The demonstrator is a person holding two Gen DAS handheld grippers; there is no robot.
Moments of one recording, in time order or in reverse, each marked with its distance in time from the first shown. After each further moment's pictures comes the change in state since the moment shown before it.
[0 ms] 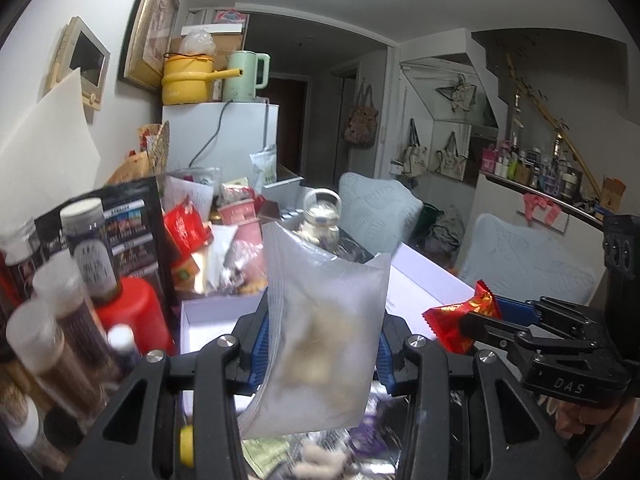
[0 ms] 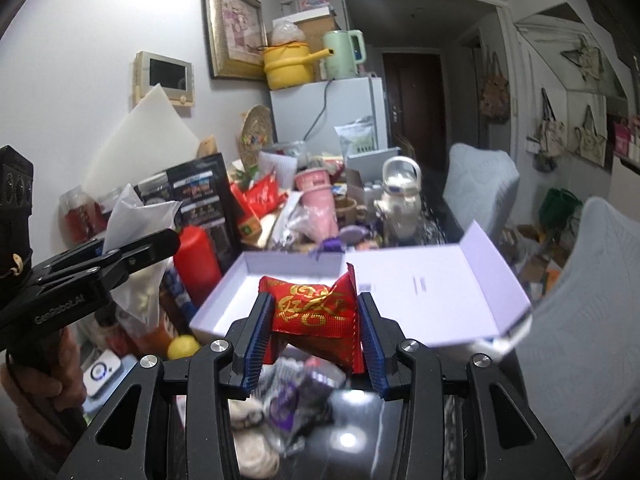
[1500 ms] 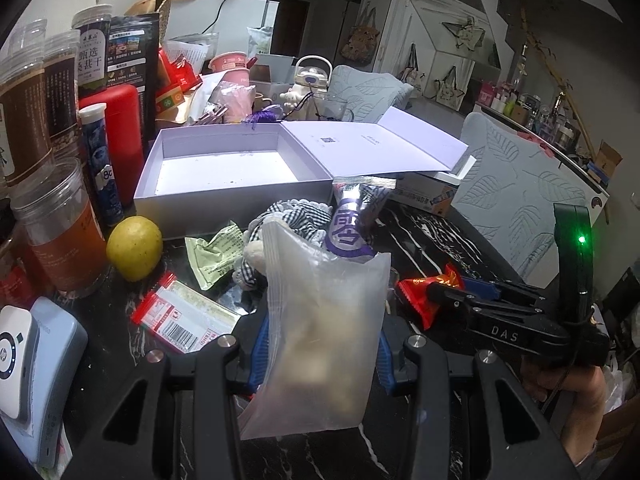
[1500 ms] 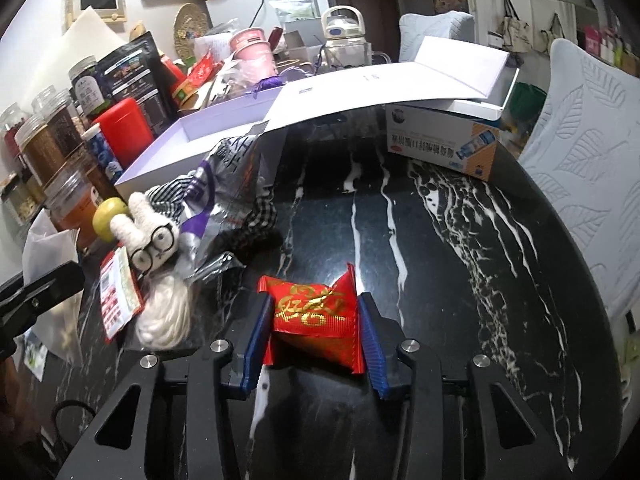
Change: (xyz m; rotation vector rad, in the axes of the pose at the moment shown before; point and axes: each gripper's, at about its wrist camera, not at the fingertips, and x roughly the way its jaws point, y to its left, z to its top) left arm -0.014 -0.017 -0.165 -0.081 0.303 -0.072; right arm 0.040 -0.032 -0.171 0.165 0.309 -0.111
